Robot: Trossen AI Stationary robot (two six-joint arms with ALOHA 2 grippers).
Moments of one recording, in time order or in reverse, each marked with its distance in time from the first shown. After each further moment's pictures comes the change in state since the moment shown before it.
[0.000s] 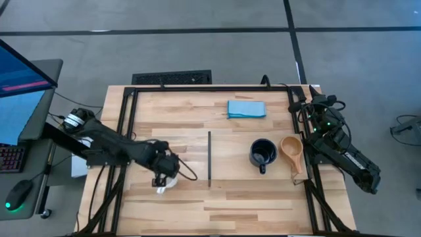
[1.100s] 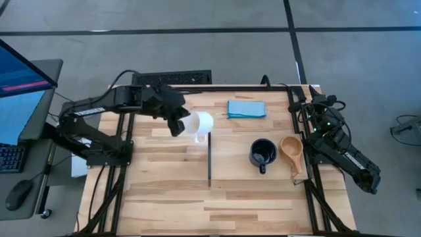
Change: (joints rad) left arm 0.497 -0.123 0.571 0.041 -0.028 0.211; right arm 0.000 0.000 0.000 -0.001 -0.001 0.000
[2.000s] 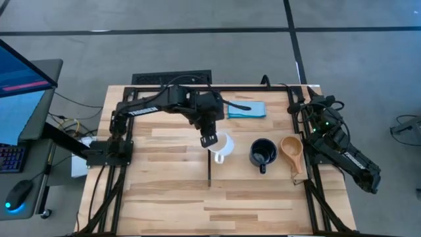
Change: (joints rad) left arm -0.045 0.636 0.740 -0.416 0.247 -0.022; right arm 0.006 0.002 0.000 -0.045 -0.008 0.027
